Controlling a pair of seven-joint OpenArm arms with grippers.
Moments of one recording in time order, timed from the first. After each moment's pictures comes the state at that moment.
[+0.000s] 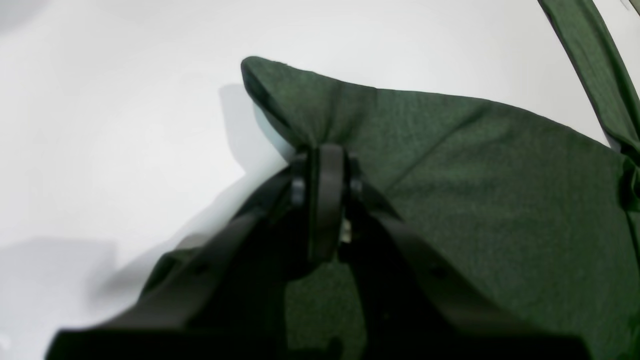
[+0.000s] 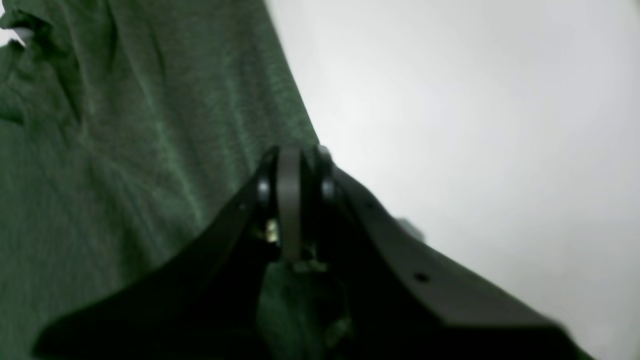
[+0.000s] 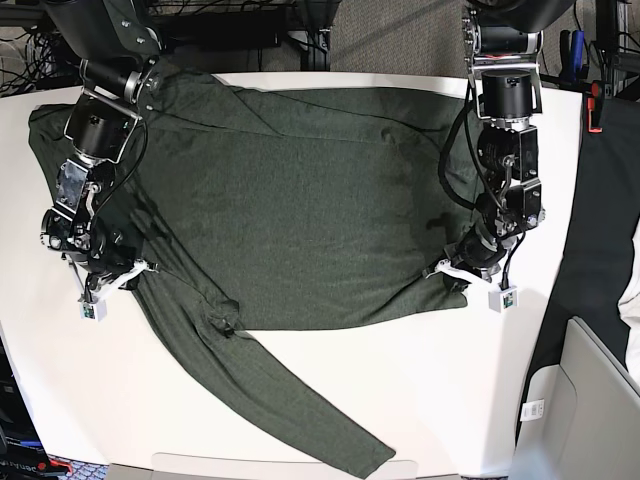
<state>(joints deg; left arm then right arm) -14.3 -9.6 -7.8 69.6 -29.5 -3.9 35.8 25.1 10.6 26.6 57.9 1.0 28.5 -41.6</state>
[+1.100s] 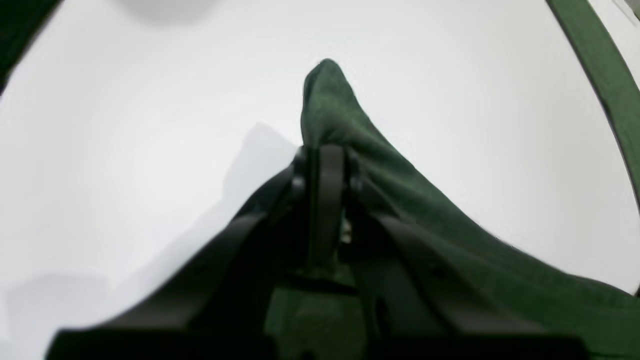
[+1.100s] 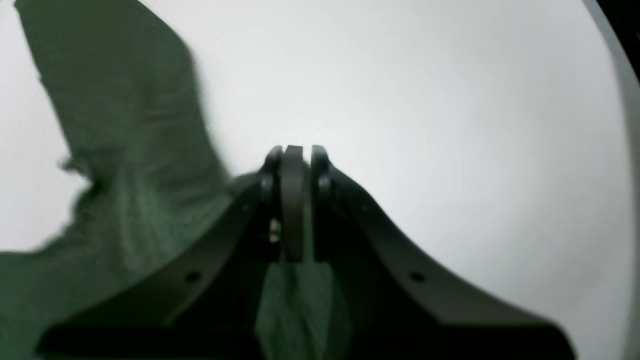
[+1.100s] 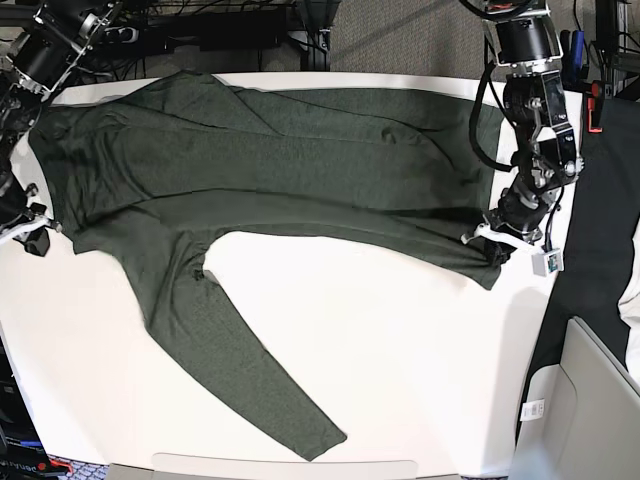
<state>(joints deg) -0.9 -11.8 -16.6 89.2 -29.7 -4.0 41.3 7.4 23.6 40.4 80.0 32.0 29.9 -53.8</state>
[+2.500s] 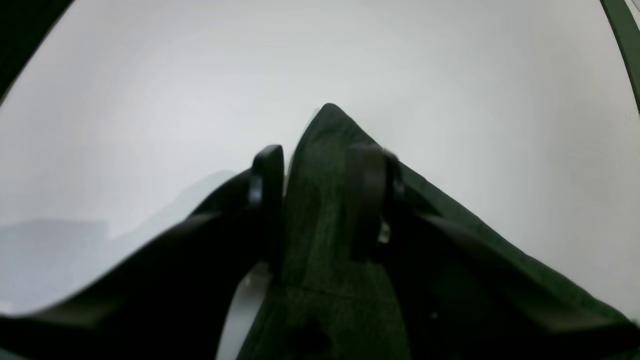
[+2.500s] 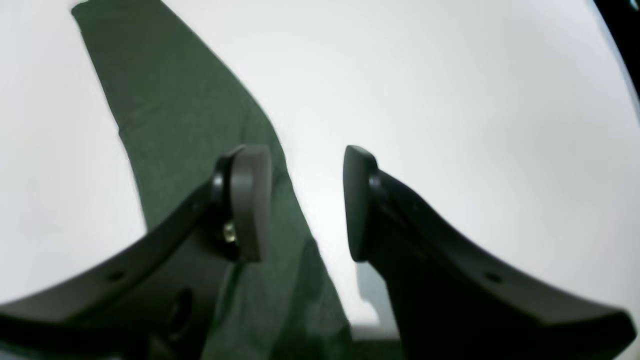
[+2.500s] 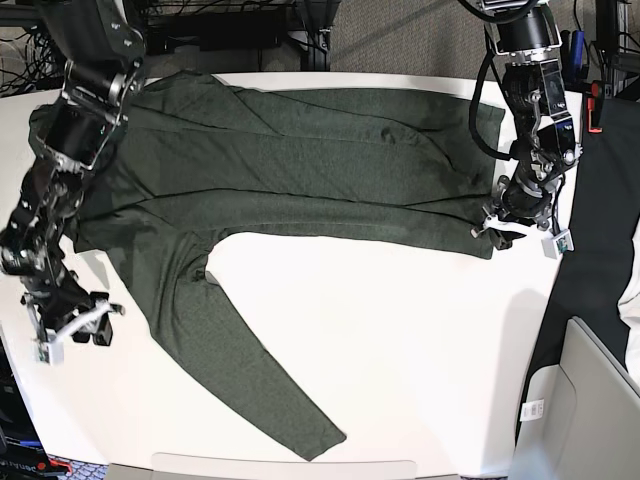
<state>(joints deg) 1.6 -11.5 -16.7 90.7 -29.6 6.1 41.5 27.5 13.7 26.2 72.5 10.4 29.8 -46.5</state>
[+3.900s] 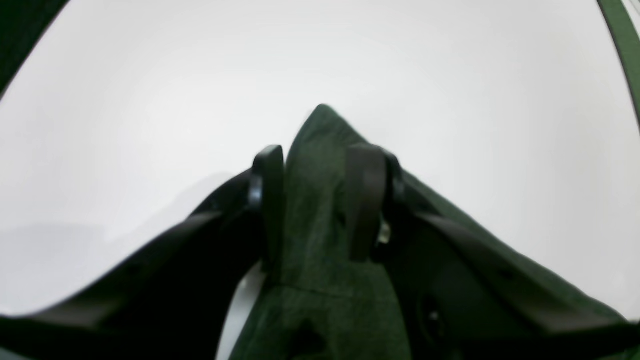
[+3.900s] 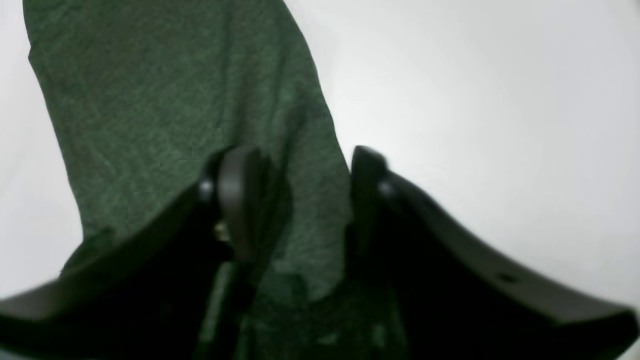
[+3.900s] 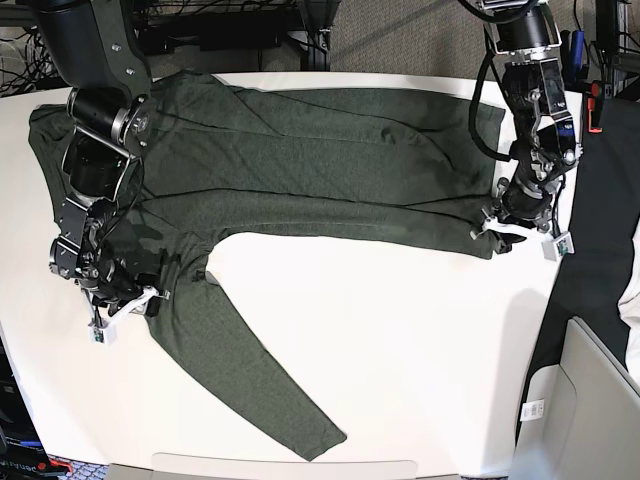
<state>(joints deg) 1.8 -11.4 -16.5 92.6 -29.8 5.9 41.7 34.9 11.7 26.0 39.8 -2.6 29.5 -31.3</state>
